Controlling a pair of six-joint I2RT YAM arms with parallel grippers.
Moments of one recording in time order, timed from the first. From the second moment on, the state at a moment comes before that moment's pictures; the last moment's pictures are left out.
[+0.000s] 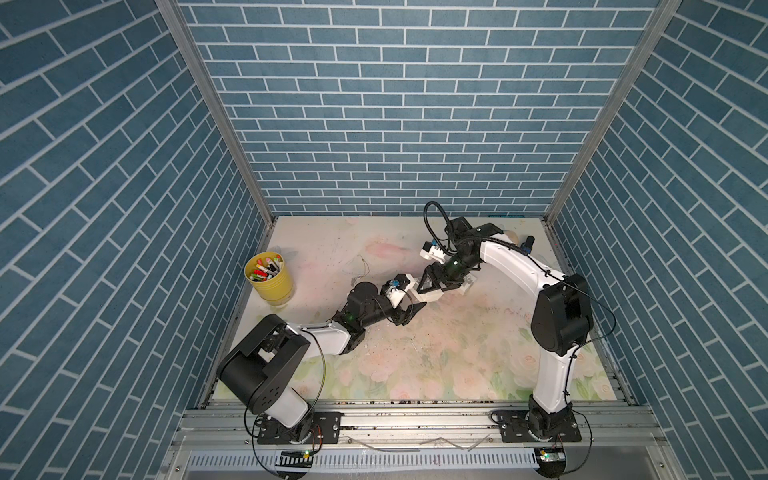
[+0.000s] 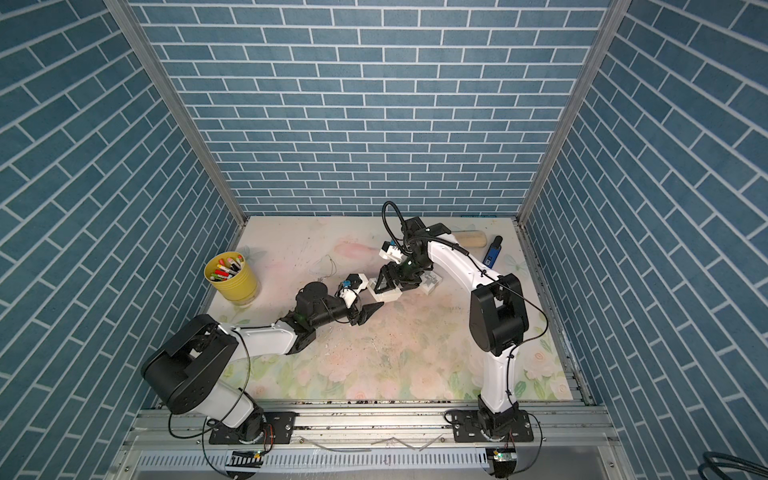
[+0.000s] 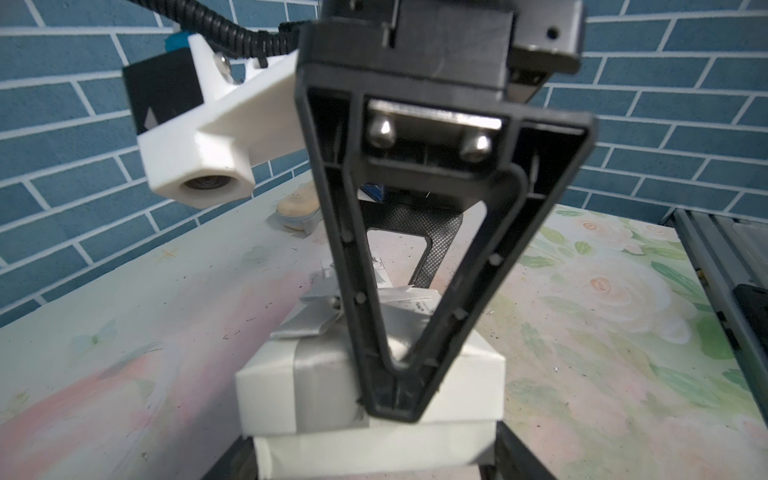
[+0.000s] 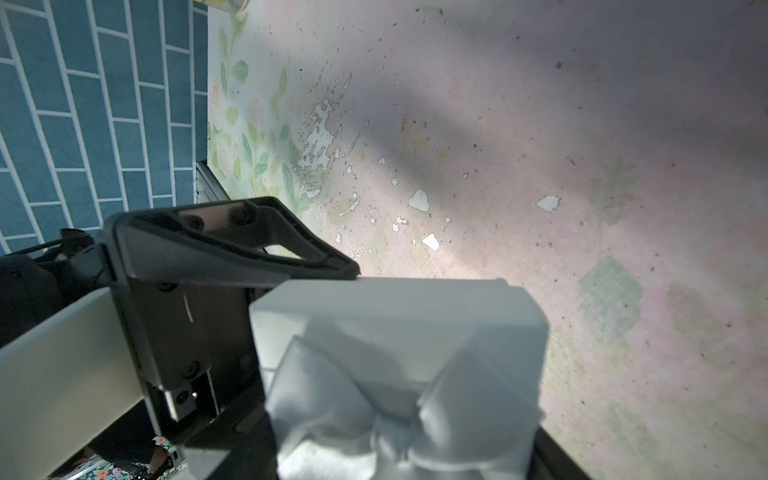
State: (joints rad) left arm -0.64 1.56 0.56 0.78 0.40 0.09; right arm 0.53 1.95 1.72 -1.16 -0.72 0.03
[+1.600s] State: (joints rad) left arm -0.65 1.50 0.42 0.82 0.33 0.08; right arm 0.46 2.03 1.53 -0.96 -0.33 0.11
